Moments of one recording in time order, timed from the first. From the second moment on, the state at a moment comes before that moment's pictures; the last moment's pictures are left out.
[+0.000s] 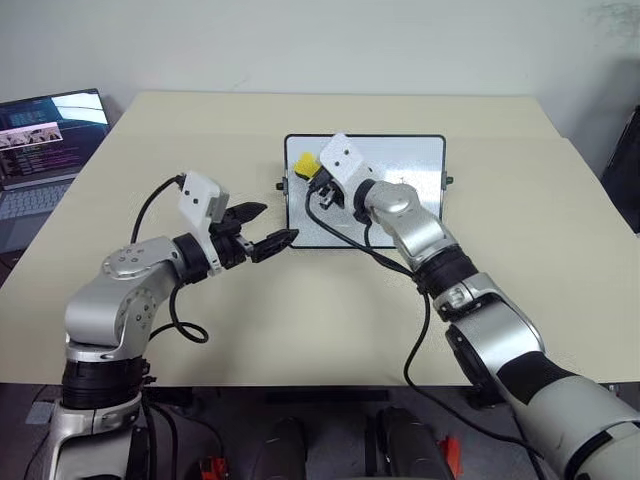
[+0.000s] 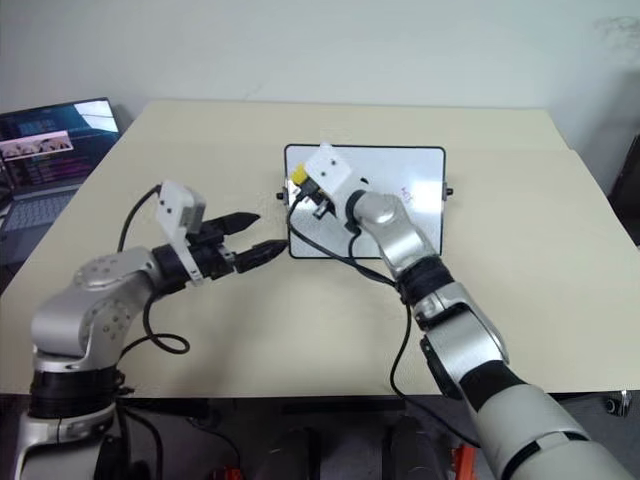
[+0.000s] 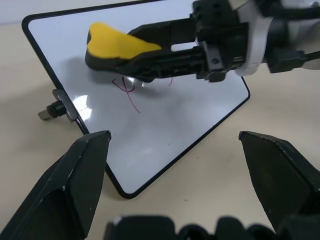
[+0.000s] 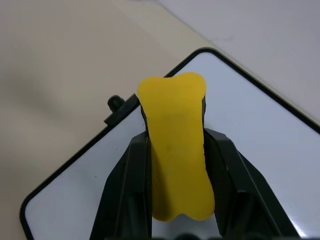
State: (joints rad) left arm -0.46 0.67 0.14 -0.22 -0.52 0.73 -0.76; right arm -1.17 -0.05 0.28 0.87 -0.08 0.10 0.39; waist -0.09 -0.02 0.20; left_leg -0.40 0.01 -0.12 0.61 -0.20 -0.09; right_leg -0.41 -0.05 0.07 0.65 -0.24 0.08
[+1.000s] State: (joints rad) left arm -0.48 0.78 0.14 -0.20 -0.51 0.73 -0.78; right arm -1.31 -0.02 0.22 1.21 -0.17 -0.11 0.32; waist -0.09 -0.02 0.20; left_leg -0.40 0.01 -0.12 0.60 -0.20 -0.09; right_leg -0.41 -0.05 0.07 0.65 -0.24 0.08
